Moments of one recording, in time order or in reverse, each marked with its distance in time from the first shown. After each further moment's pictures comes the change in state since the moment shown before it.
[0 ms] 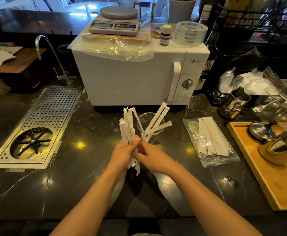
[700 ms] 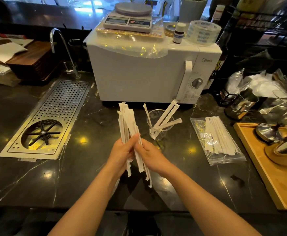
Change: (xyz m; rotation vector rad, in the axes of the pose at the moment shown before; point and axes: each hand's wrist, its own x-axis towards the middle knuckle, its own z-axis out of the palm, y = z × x) left_hand -0.008 0.001 -0.033 -0.138 -0.049 -0.070; right_hand -0.001 -0.022 0.031 0.296 0.050 -0.100
